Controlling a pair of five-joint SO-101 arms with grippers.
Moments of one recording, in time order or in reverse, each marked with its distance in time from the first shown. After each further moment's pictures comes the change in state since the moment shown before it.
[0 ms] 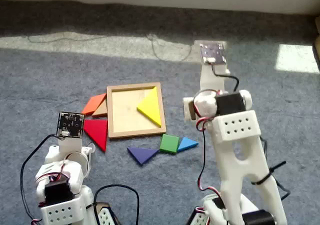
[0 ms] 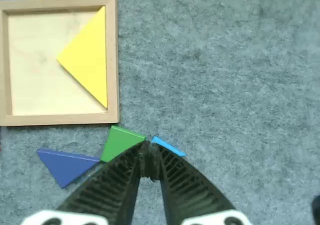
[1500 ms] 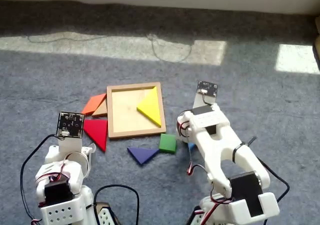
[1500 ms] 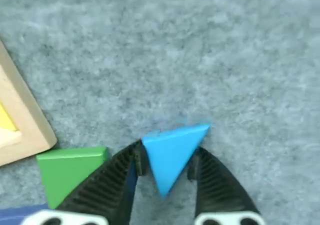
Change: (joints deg) left arm 0.0 0.0 0.0 0.0 0.0; right arm -4.8 25.5 17.0 -24.5 -19.8
